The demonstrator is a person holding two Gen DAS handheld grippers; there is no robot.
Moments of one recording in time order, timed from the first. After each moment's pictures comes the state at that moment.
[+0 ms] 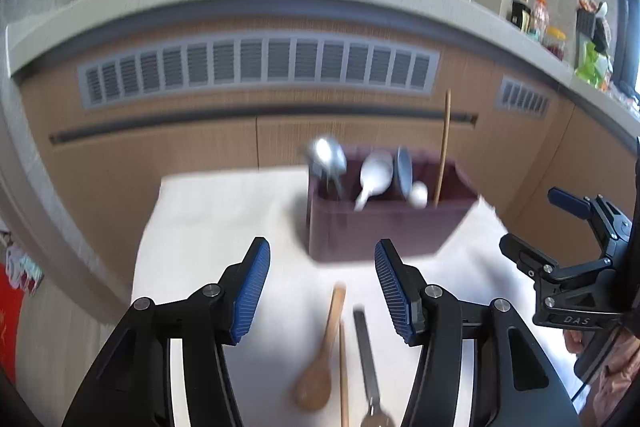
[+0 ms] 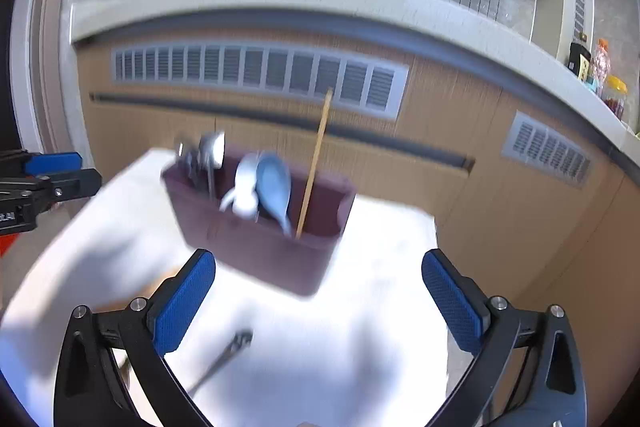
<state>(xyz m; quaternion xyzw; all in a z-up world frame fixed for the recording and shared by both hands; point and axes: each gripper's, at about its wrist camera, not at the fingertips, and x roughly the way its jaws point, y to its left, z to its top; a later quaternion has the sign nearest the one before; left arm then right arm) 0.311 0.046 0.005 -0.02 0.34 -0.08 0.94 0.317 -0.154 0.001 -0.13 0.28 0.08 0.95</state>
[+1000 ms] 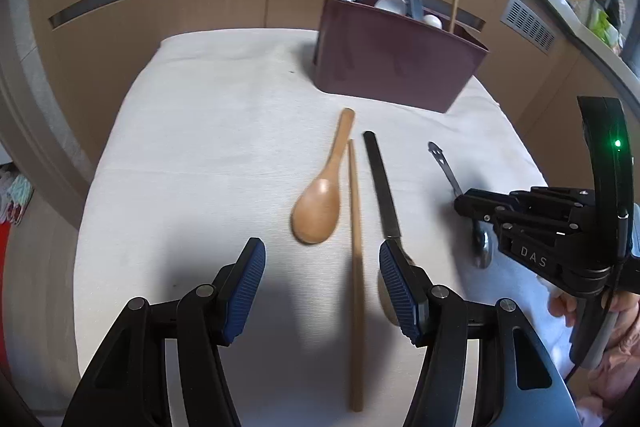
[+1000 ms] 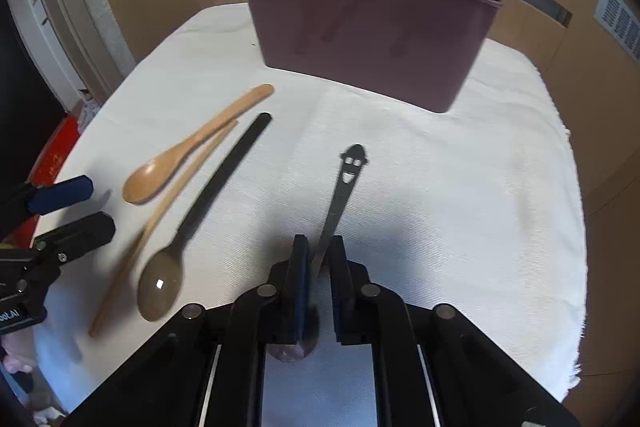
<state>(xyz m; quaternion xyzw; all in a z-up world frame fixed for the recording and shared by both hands) 0.247 0.059 -0.087 -0.05 0.46 -0.10 0.88 0.294 -0.120 -0.104 -0.10 0.48 0.14 0.86</state>
